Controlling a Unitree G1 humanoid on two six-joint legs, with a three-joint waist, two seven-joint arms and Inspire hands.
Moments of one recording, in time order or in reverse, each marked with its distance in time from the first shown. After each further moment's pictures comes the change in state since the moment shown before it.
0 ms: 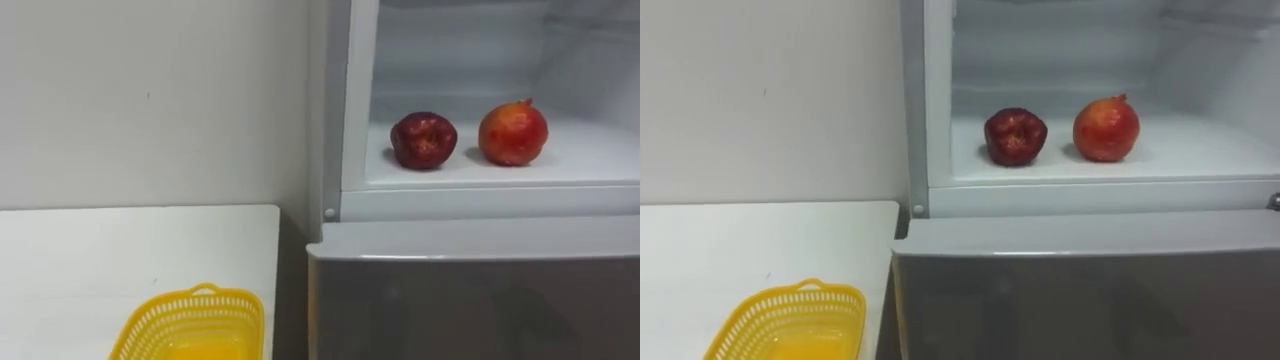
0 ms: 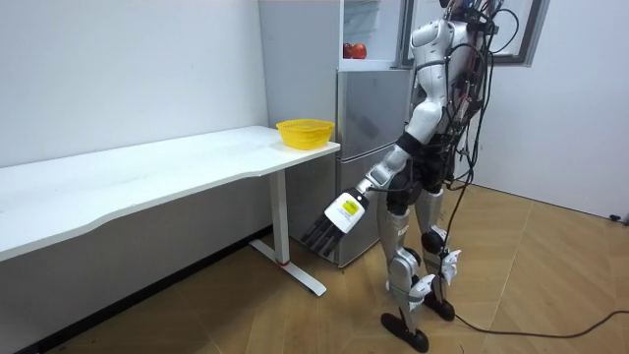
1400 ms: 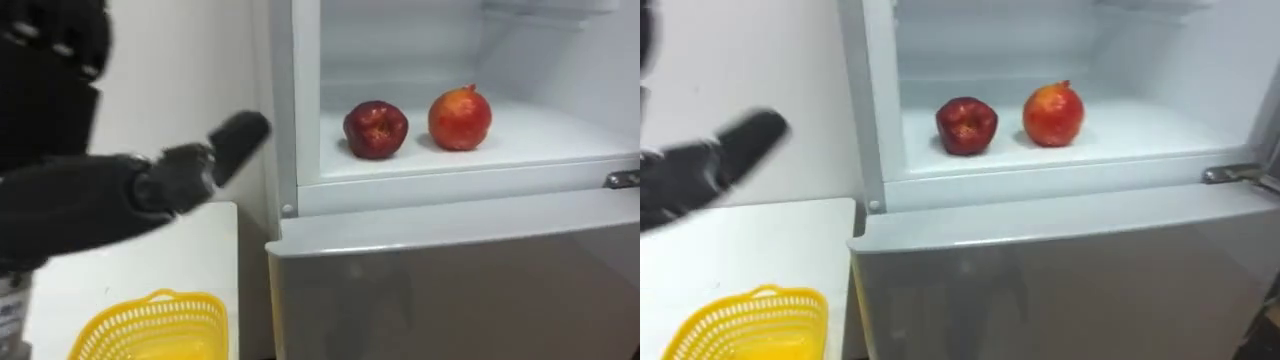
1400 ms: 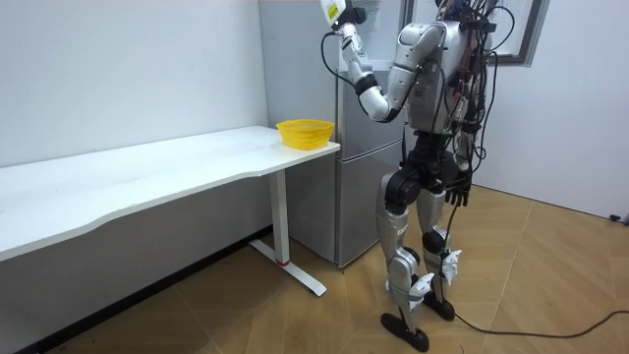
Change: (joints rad) left arm -0.563 0.076 -0.021 -1.509 -0.124 -0.005 -0.347; right arm -0.015 -0.011 0.380 0.755 -0.464 0.071 0.394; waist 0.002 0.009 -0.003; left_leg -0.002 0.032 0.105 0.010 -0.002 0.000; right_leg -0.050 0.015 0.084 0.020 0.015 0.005
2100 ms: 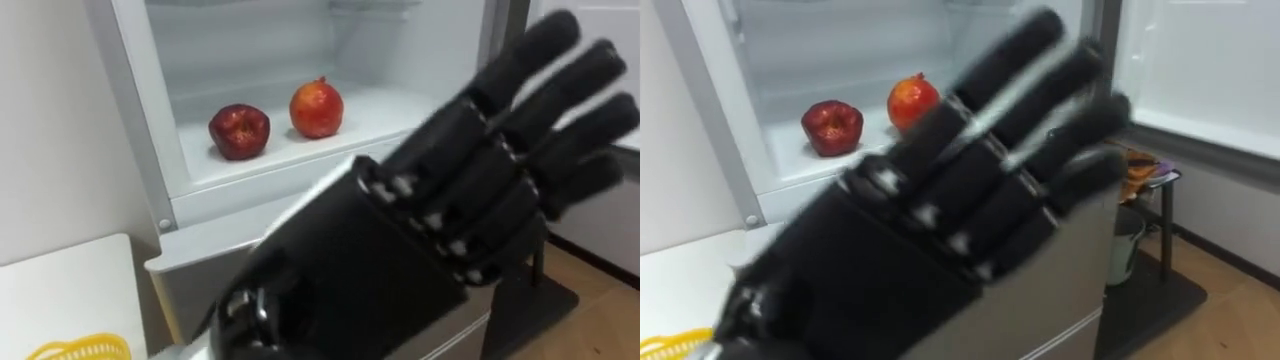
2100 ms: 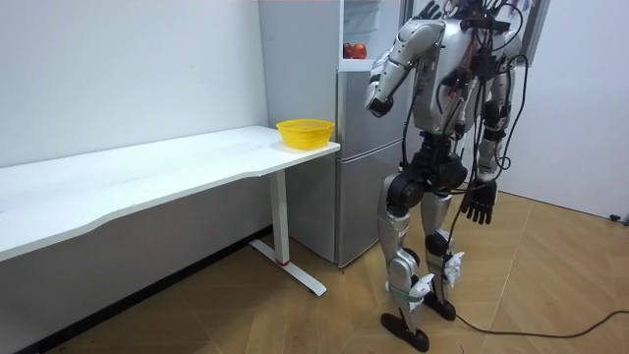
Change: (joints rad) left arm -0.073 0.038 -0.559 0.148 -0.705 0.159 -0.697; right arm -0.058 -0.057 0.145 0.011 0.035 0.075 0.108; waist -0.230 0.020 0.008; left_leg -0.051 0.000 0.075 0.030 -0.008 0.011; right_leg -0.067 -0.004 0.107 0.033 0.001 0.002
